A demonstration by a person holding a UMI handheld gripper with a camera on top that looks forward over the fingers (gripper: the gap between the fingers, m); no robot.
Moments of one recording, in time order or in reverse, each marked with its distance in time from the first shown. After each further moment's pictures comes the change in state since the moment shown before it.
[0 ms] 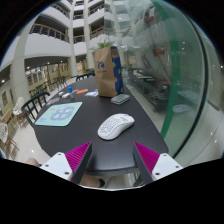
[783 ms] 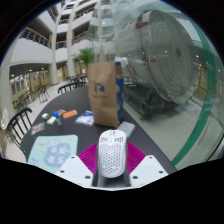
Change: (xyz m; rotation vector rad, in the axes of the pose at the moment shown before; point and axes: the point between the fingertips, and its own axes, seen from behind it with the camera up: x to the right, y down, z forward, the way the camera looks) arm -0.036 -0.125 0.057 0.062 0.221 0.074
